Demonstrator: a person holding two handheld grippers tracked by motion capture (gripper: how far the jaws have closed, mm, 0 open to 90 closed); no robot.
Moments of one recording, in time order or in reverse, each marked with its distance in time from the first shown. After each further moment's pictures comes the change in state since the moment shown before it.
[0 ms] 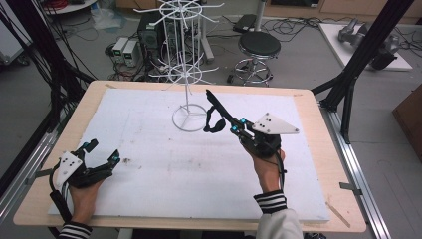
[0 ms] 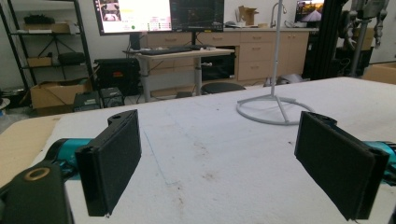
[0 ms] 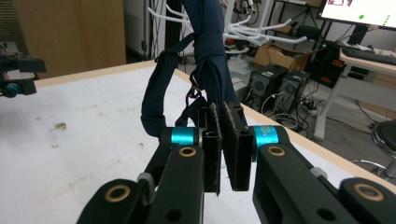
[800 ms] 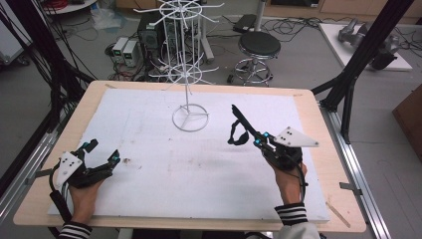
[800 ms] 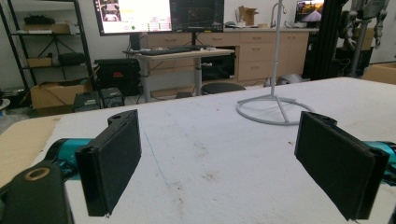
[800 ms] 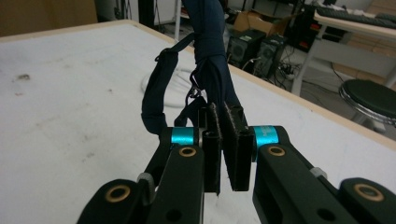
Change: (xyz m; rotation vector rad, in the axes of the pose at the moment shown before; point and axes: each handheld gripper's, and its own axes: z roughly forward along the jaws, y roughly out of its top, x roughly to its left) left arm 0.000 0.000 0.000 0.001 -0.001 0.001; right arm -0.026 -0.042 -0.040 0.114 -0.087 0.010
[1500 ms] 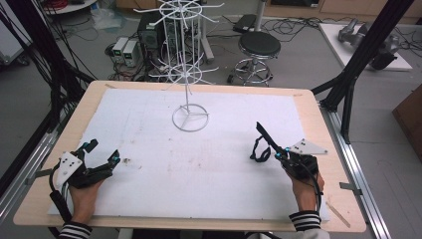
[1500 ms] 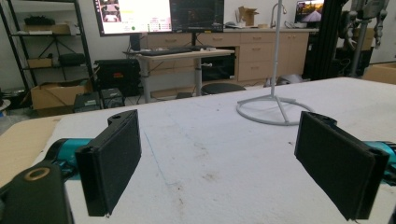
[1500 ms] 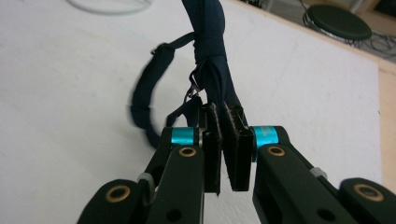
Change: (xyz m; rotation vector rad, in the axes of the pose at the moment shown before) left arm 0.000 0.000 0.000 -0.003 0.001 0.003; right arm -0.037 -0.061 -0.018 0.229 -0.147 0.045
